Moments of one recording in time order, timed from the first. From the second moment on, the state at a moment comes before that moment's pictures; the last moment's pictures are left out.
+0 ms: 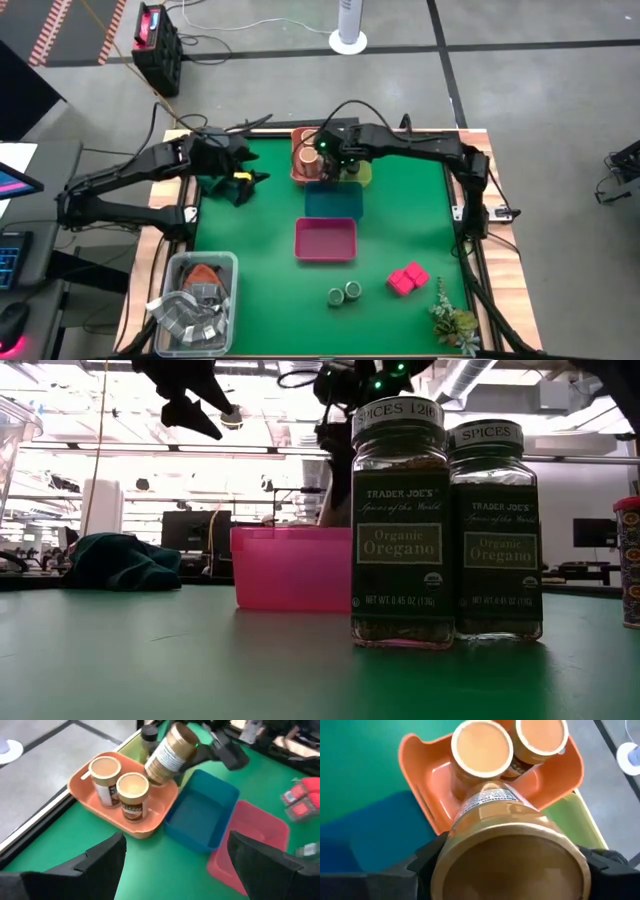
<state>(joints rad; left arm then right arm) 0.35 0.98 1.07 -0.67 -0.06 -0.20 -0.30 1.94 1.77 -0.92 0.26 0.08</state>
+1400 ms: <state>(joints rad) 0.35 1.03 1.08 -0.67 0.16 -0.24 -0.21 1.93 1.89 -1.23 0.15 0.14</state>
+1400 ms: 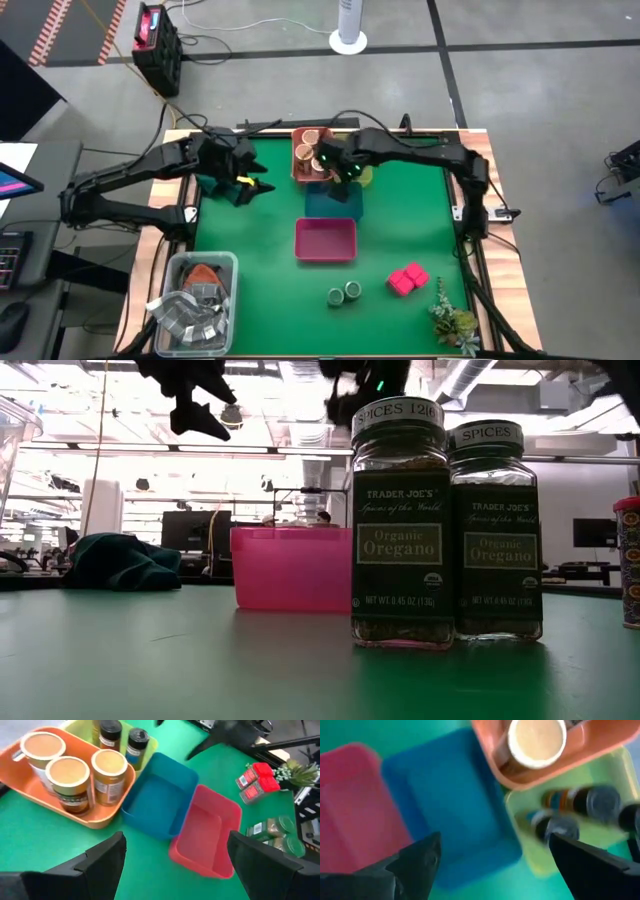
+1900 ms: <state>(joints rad) -0.06 1.14 1.08 -0.61 0.14 -0.36 0.36 1.54 1.50 -1.07 0.23 0.78</state>
